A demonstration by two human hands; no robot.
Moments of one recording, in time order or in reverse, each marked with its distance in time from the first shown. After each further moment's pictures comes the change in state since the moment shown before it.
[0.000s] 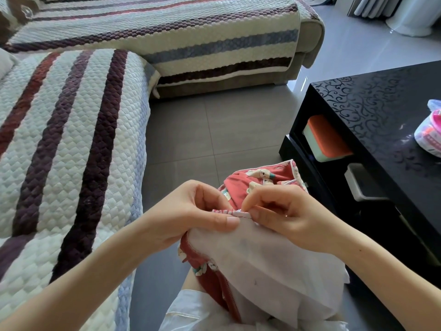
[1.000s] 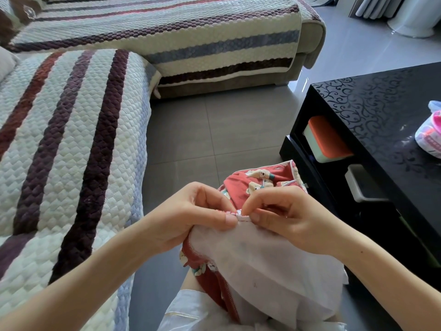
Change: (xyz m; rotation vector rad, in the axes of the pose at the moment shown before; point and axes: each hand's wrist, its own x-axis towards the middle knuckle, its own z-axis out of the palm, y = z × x) left_hand 0.000 0.000 0.005 -0.103 -0.040 0.002; right_hand -0.003 -0.009 0.001 0.045 -0.009 0.021
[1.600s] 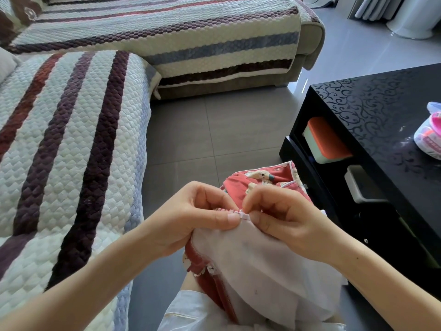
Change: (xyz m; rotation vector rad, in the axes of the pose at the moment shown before) left_hand -0.002 -0.001 0.005 0.008 0.025 0.089; right_hand -0.003 0.007 0.006 0.160 -0.005 -0.059
